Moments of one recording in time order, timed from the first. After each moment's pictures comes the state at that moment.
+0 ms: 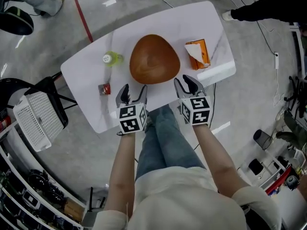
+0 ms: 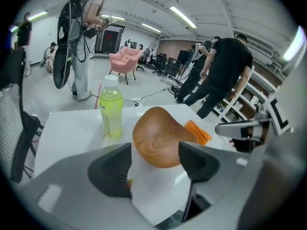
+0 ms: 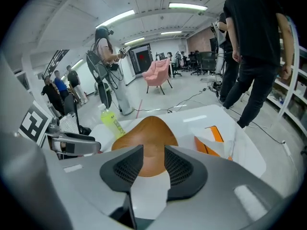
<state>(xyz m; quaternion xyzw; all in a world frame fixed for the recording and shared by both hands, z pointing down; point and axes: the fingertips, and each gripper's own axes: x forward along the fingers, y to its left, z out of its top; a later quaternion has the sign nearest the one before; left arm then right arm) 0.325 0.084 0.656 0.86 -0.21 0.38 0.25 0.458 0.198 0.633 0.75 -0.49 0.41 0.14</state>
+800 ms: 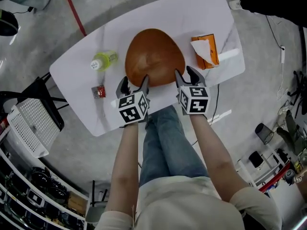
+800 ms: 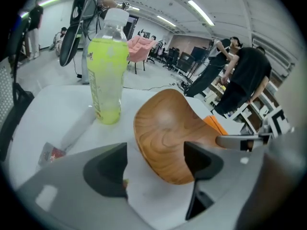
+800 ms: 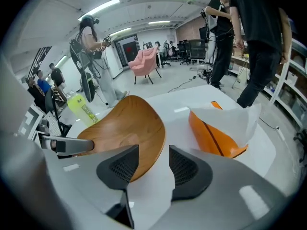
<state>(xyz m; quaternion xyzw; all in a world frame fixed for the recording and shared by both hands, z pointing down) 0.354 0.065 0.755 0.82 -0.24 0.40 0.31 0.492 0.190 0.742 0.76 -0.43 0.46 0.15</state>
